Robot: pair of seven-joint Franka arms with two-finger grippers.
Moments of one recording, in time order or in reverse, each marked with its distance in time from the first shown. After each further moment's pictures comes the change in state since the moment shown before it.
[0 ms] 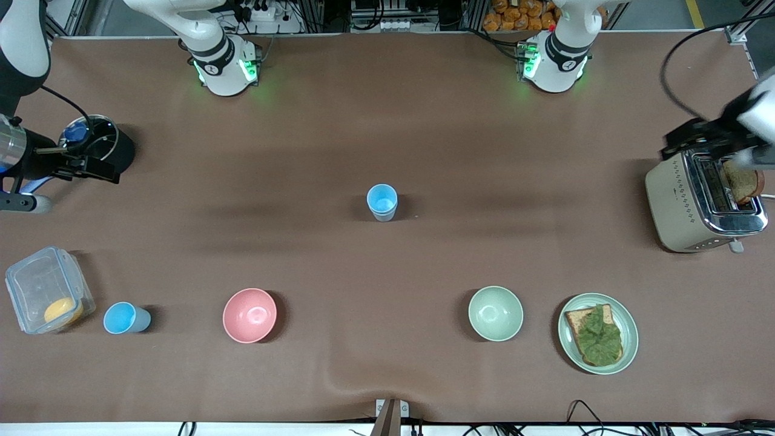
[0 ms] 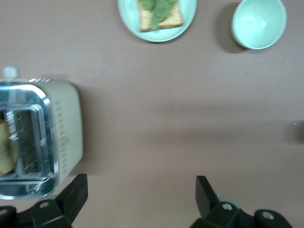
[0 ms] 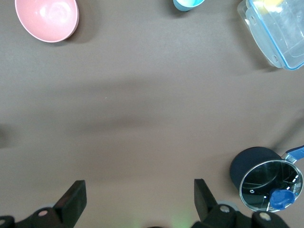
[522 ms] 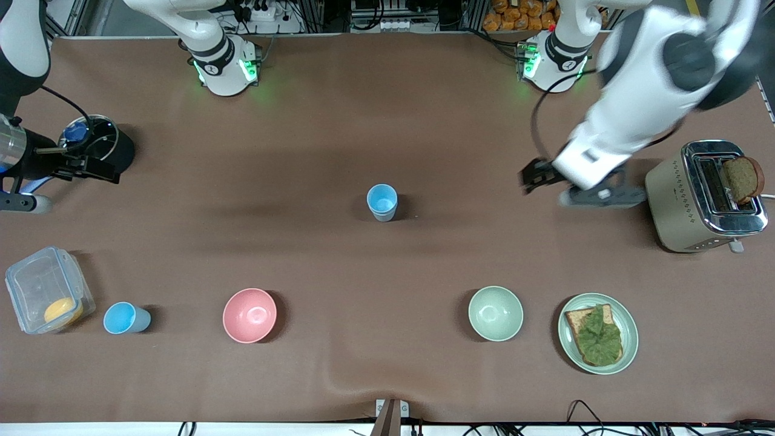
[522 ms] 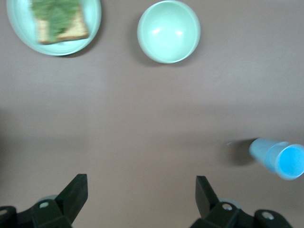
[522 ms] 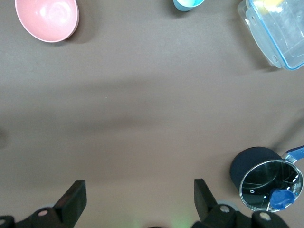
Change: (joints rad) left arm -0.303 0.148 -0.099 0.022 -0.001 0.184 -0.361; right arm 0.000 0.000 0.000 0.000 0.000 0.000 0.000
